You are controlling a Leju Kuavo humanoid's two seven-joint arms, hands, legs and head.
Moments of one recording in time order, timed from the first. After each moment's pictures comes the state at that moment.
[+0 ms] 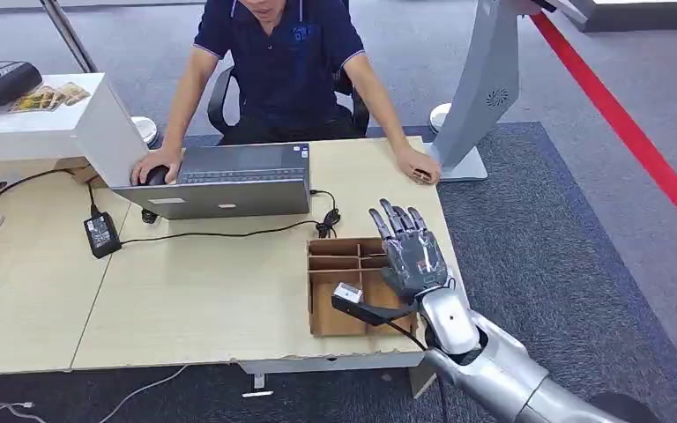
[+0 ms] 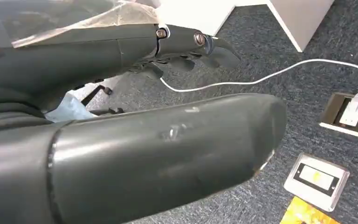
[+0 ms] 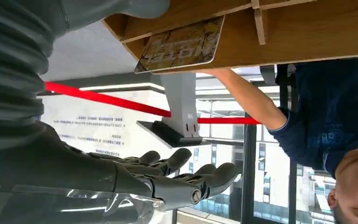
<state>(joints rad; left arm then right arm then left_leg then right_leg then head) -0.11 -0.04 -0.97 -0.24 -0.49 0.69 0.20 -0.52 -0.28 0.91 -1.15 1.09 -0.38 0.33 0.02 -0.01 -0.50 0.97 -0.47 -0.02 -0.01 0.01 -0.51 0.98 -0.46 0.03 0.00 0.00</state>
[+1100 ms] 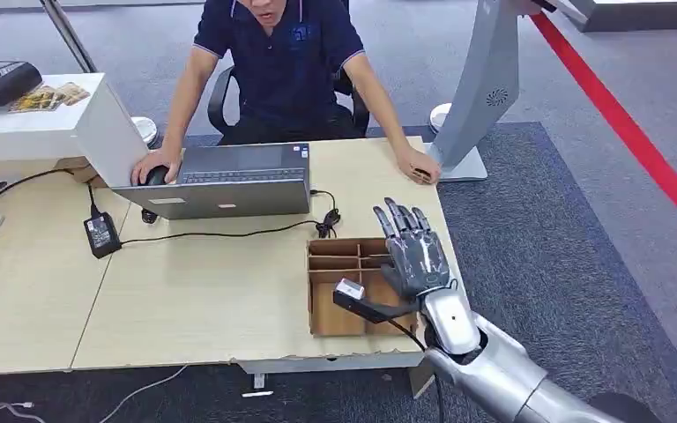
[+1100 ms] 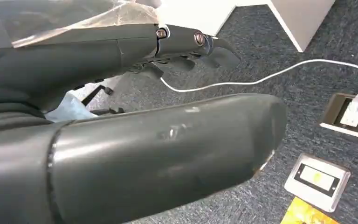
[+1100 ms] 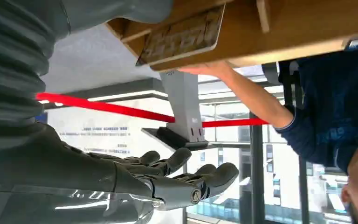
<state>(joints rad) -0.11 -0.04 -0.97 -0.24 -0.49 0.69 0.20 -0.51 -0.28 0.89 -1.14 1.04 -0.44 0.34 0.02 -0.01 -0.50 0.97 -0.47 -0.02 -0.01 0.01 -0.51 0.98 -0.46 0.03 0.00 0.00</state>
